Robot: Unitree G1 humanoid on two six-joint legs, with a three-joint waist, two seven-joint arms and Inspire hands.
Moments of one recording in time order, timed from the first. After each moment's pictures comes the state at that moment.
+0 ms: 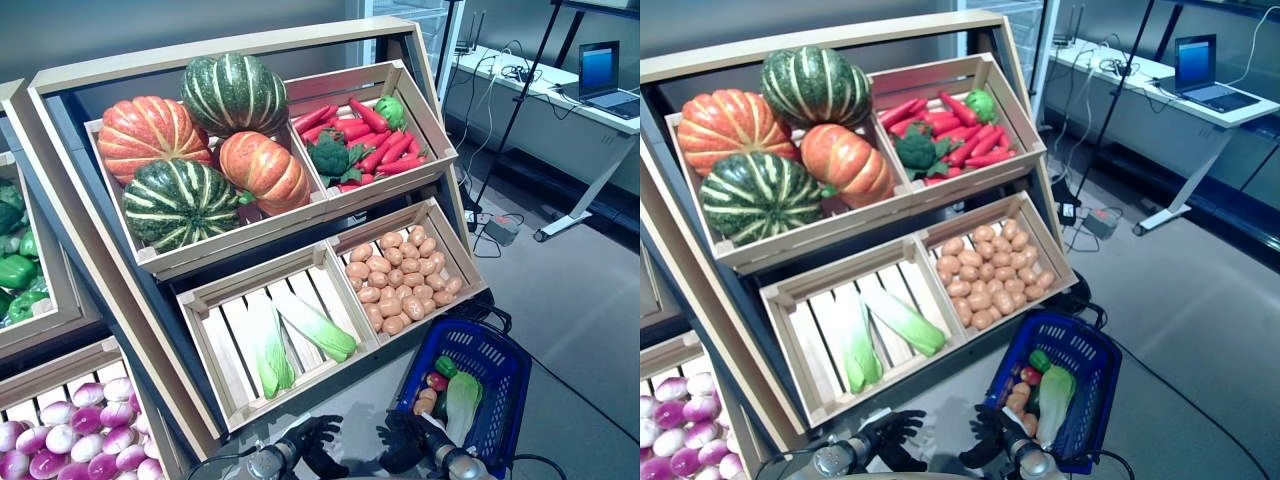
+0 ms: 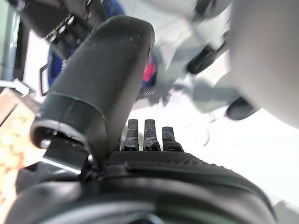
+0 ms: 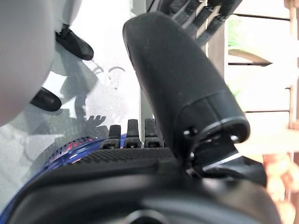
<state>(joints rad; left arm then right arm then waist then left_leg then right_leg) -0.05 0.22 -0.61 1.08 -0.09 -0.29 -0.08 -0.05 -0.20 0.52 1.13 0.14 -0.22 0.02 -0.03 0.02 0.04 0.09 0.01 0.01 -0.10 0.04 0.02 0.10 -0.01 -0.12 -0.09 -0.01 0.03</state>
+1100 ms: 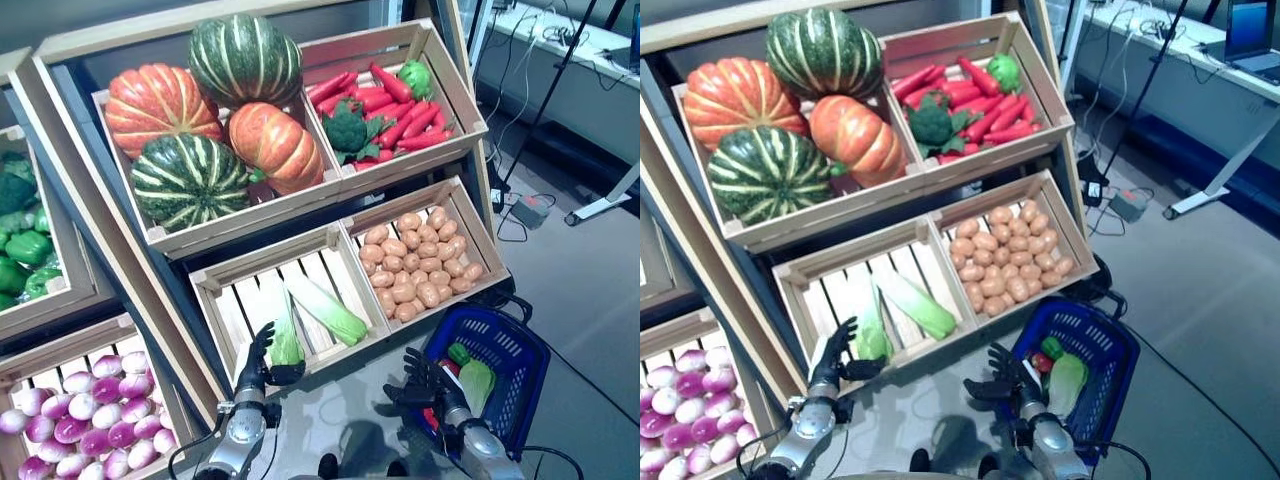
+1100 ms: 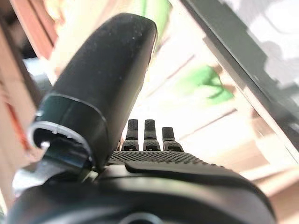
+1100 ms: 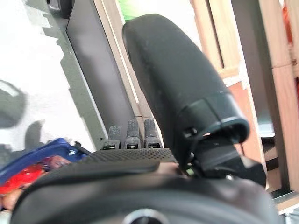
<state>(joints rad) -0.09 0.28 -0.34 0.80 -0.17 -0.28 0.47 0.00 -0.27 0.39 0.79 0.50 -0.29 0.02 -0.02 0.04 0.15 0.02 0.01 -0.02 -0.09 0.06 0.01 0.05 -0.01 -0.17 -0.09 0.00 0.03</state>
